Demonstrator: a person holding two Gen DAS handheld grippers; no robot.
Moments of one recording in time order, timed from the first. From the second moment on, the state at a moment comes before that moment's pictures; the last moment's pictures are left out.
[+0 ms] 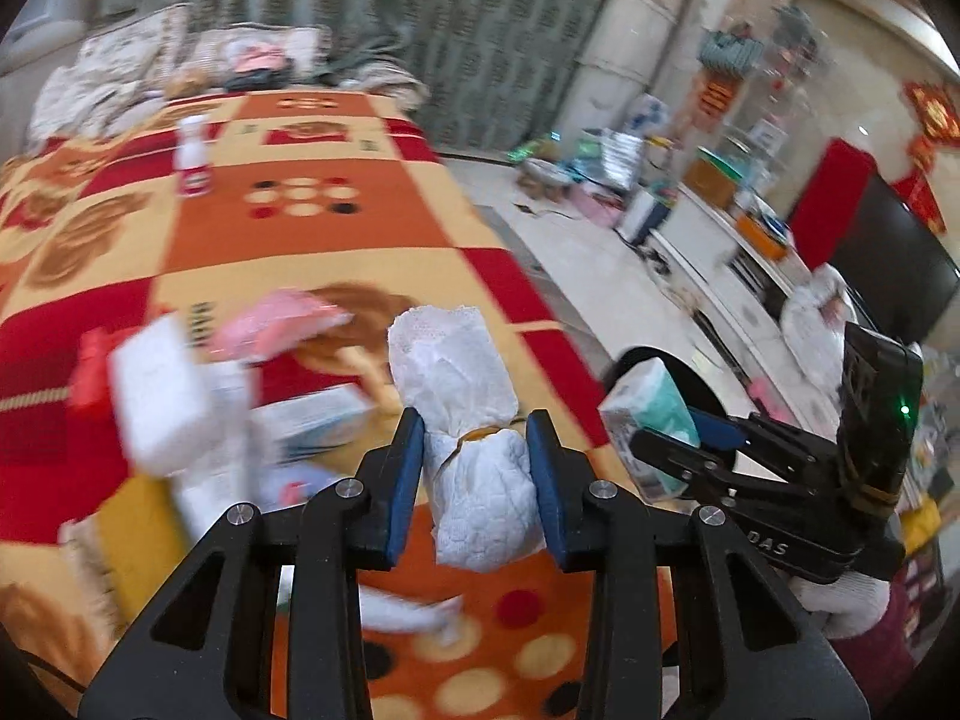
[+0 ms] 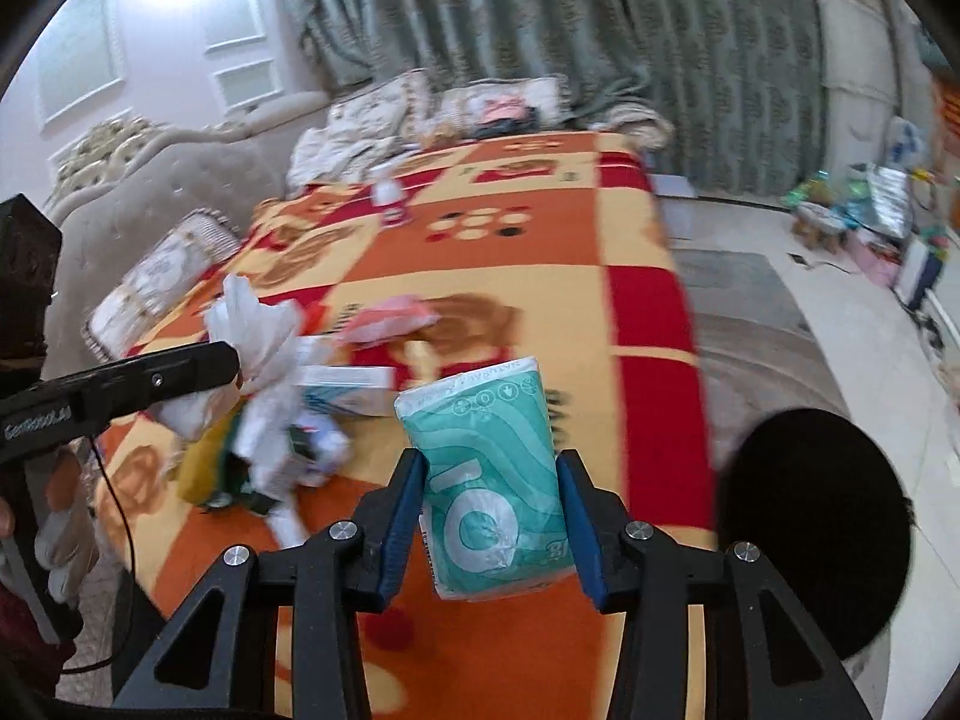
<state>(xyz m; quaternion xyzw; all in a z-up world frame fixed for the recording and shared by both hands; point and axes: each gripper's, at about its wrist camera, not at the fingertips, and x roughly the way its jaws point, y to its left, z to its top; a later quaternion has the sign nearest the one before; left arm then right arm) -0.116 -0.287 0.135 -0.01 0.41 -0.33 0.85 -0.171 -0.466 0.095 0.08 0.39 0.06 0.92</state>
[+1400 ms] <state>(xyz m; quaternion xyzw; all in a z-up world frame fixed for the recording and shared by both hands) -0.113 -0.439 0.104 0.00 0.44 -0.37 0.82 -0.209 -0.615 0.055 0.13 0.41 -0.13 0.89</state>
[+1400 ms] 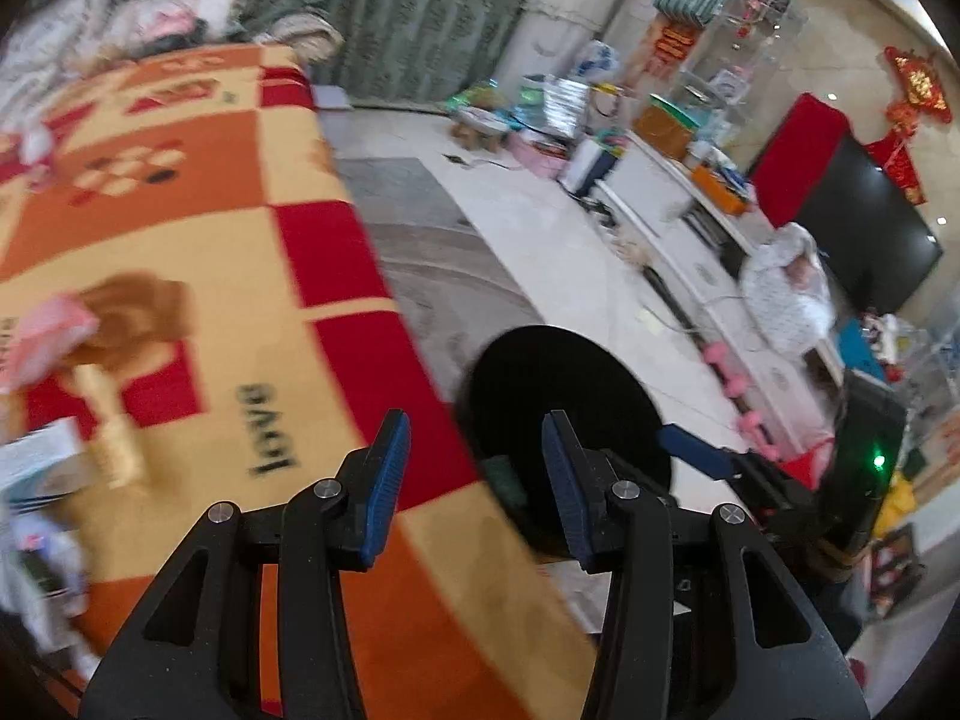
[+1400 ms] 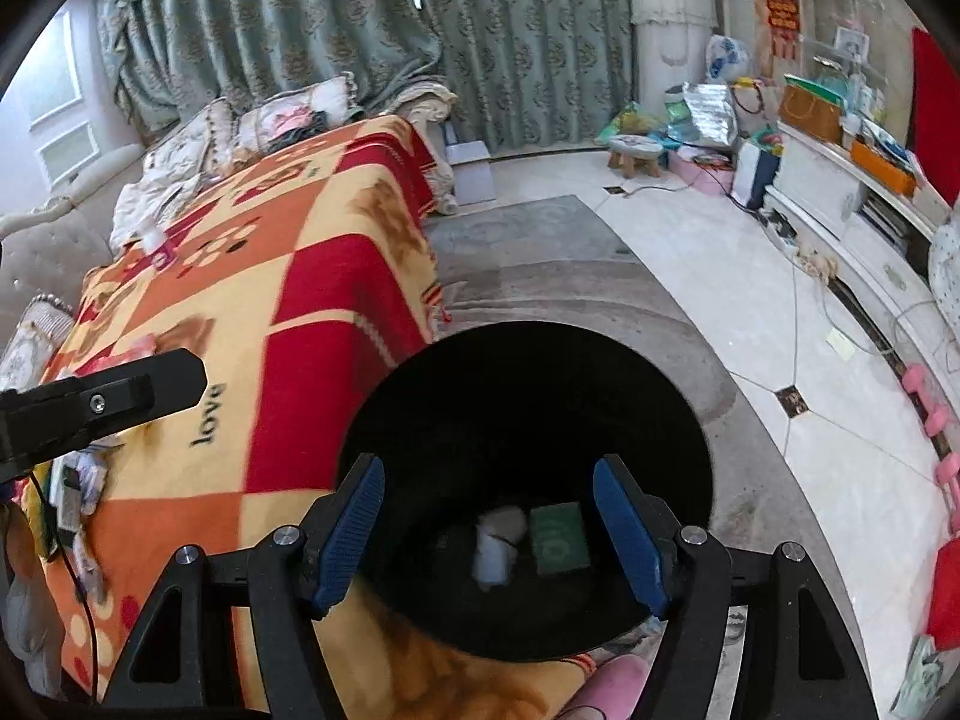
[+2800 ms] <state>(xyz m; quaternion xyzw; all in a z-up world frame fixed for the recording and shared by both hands) -0.127 -0.079 0.067 -0.05 0.45 -0.08 0.89 -0.133 -0.347 0.054 0.03 0.45 0.13 0.88</state>
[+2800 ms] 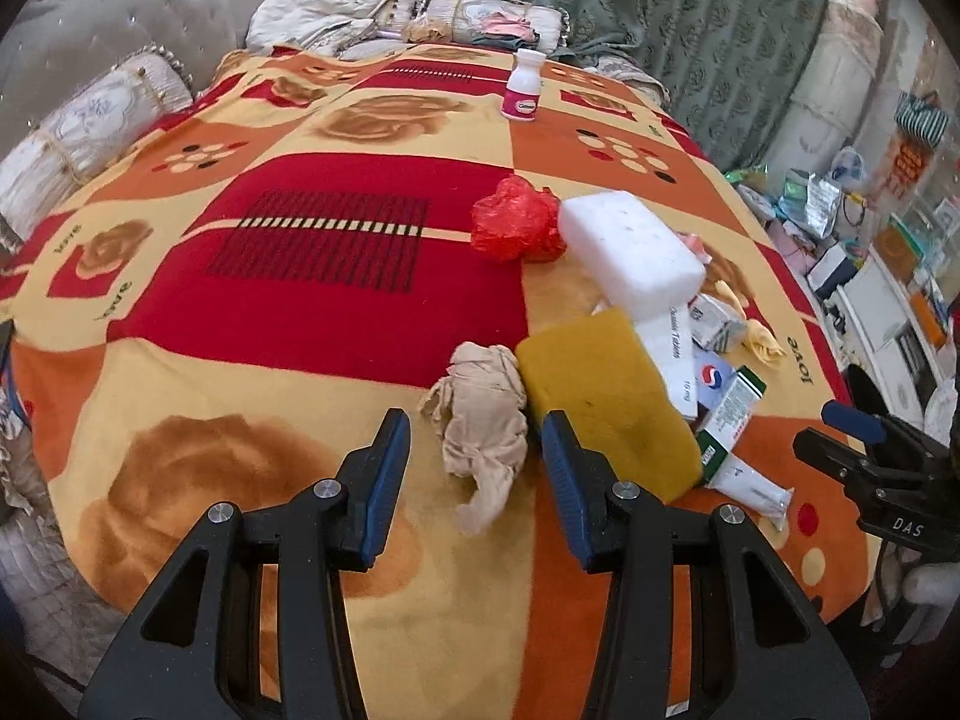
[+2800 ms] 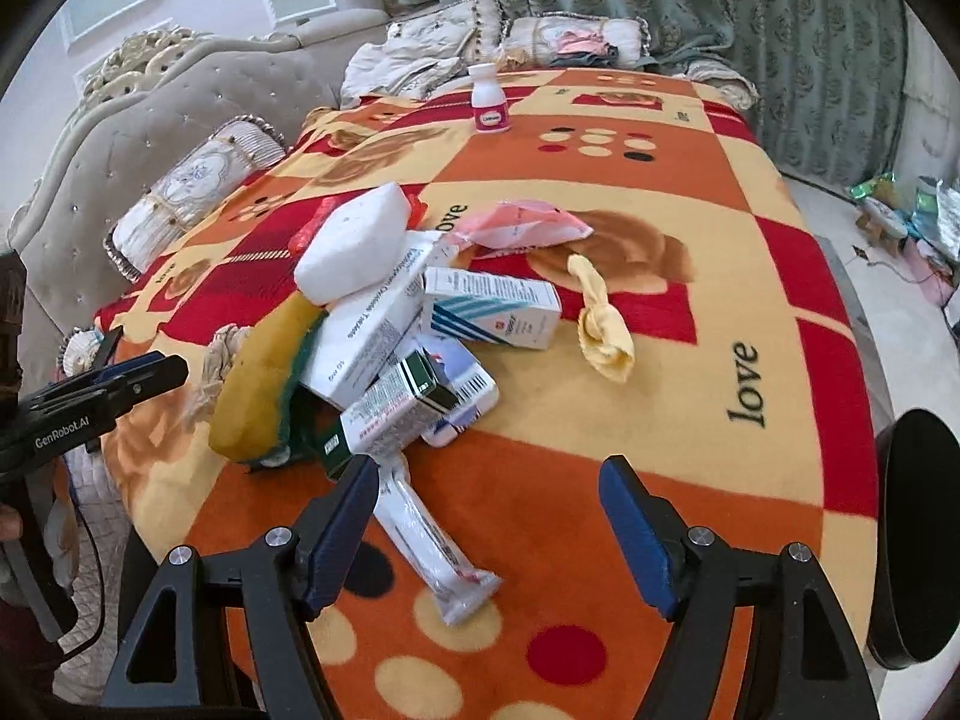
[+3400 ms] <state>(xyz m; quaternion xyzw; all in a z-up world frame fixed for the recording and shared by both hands) -0.082 -0.080 0.028 -0.08 0.48 -0.11 0.86 -0.048 -0.393 0.027 0.04 0.47 0.06 0.88</state>
